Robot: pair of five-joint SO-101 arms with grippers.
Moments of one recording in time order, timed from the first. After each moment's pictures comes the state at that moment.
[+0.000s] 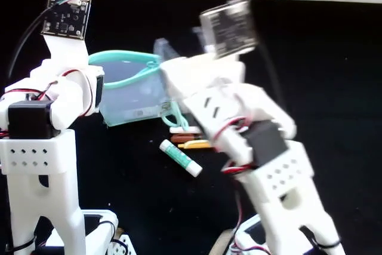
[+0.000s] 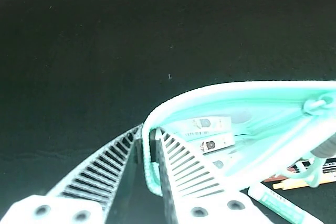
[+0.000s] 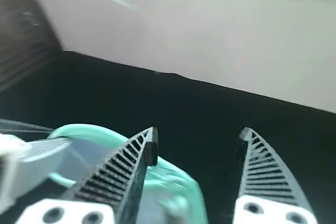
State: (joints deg) left arm -6.7 -30.2 7.2 82.6 -3.6; right arm -33.6 -36.4 8.2 50.9 -8.3
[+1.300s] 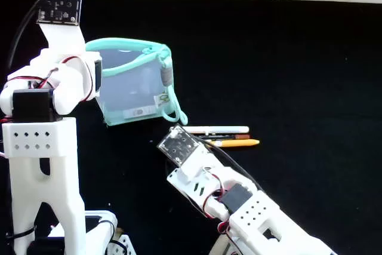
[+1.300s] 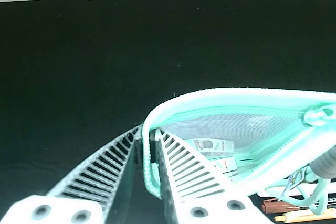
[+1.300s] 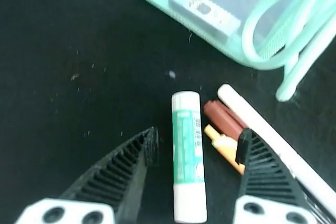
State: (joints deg) left arm -8.7 -24.0 7.1 75.0 -0.5; right arm -47.5 -56.1 81.7 22.6 9.5
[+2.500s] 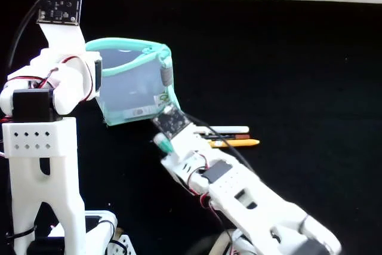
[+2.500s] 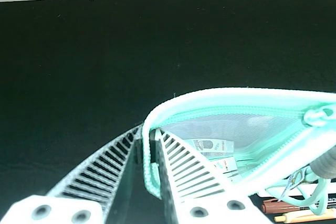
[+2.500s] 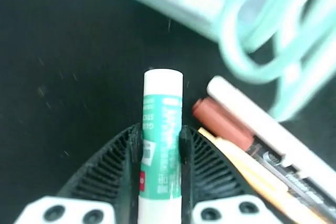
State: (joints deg) left arm -8.7 -24.0 7.1 75.0 -0.5; right arm -44.8 -34.2 66.9 22.7 3.6
